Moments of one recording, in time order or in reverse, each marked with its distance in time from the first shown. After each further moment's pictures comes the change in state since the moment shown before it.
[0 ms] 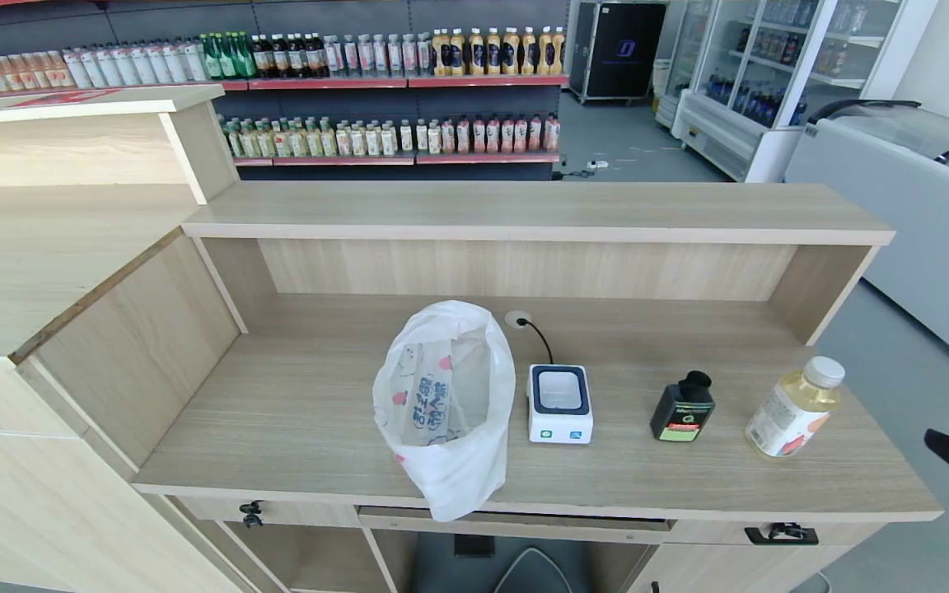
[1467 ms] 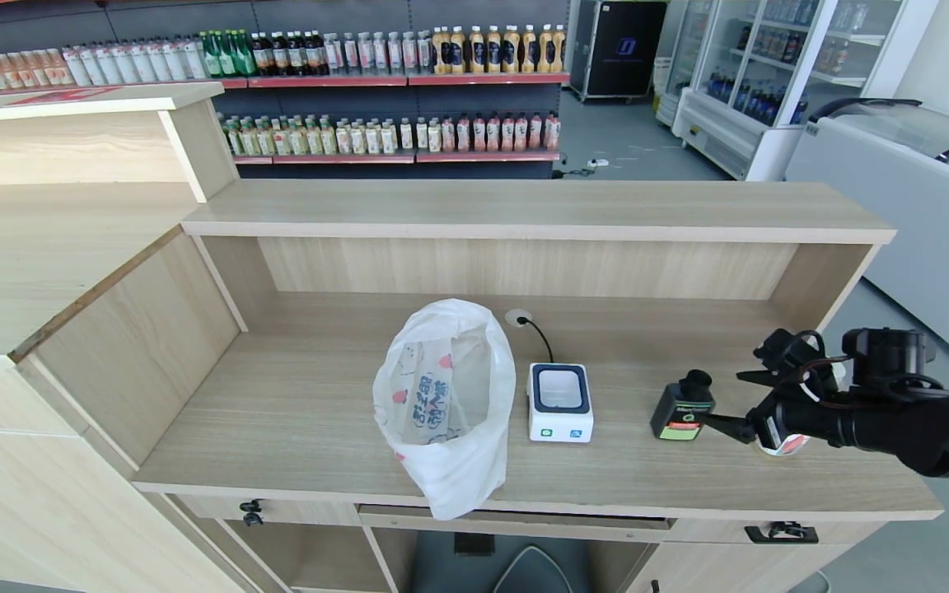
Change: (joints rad) left arm 0.000 0.000 0.000 0.000 0.000 0.000; right arm -0.132 1.254 -0.355 -0.614 0.547 -0.661
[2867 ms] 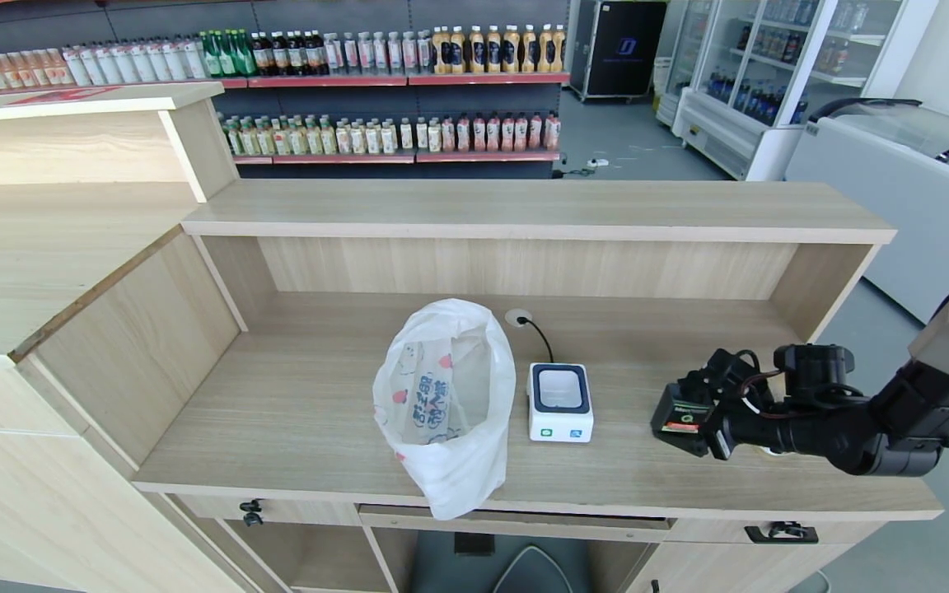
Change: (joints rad) left arm 0.000 0.000 0.000 0.000 0.000 0.000; right arm 0.090 0.183 -0.117 -0.002 0.047 -0.030
